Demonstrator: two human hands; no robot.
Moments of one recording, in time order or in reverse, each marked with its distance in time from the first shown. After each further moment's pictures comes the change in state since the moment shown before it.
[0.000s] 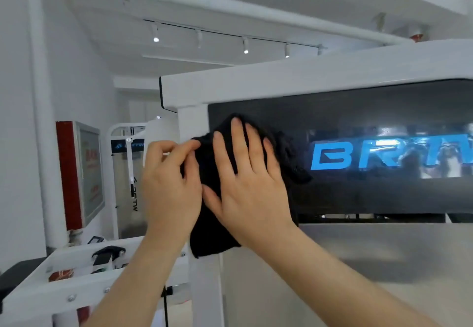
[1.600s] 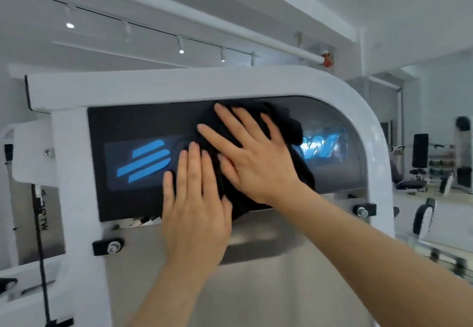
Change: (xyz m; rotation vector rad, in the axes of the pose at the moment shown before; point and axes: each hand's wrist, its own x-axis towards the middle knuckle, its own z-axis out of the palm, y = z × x) left_hand -0.093 0.131 0.074 0.278 -0.403 0.259; right_hand -0.024 0.178 -0.068 -0.287 -0.014 -0.145
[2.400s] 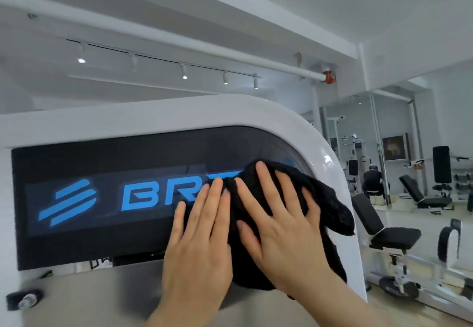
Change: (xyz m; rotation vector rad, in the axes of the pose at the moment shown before) left_hand 0.009 0.094 0.030 0.019 0.060 0.237; right_hand -0.111 0.076 -0.002 0.043 0.008 0.263
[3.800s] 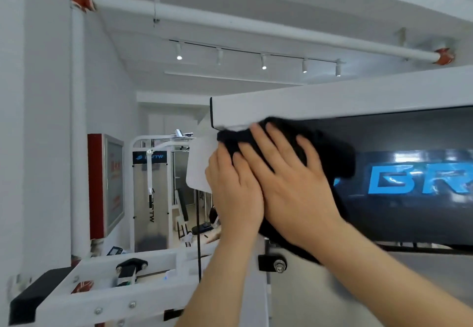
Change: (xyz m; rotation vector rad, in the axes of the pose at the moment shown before) left_hand -0.008 -0.264 -0.056 -0.708 0.379 -0.781; right_hand 0.124 -0.293 0.031 0.129 0.026 -0.271
